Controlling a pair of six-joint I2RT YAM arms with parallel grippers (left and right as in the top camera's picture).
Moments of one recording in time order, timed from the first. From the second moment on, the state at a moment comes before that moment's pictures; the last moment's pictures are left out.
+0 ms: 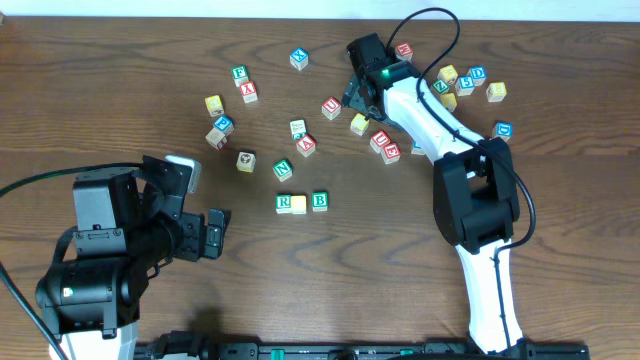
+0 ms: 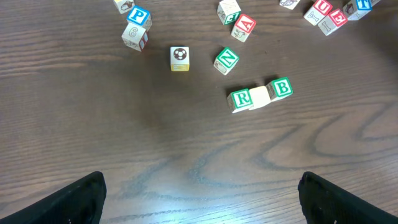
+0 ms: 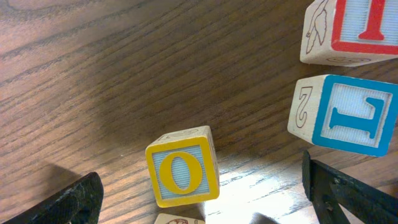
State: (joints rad) left arm 0.06 0.88 1.09 -1.16 0.28 0.20; right arm 0.40 2.37 1.95 -0.77 0.23 0.81
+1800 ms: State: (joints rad) left arm 0.06 0.88 1.09 -1.16 0.28 0.20; right arm 0.42 2.42 1.95 -0.70 0.29 0.67
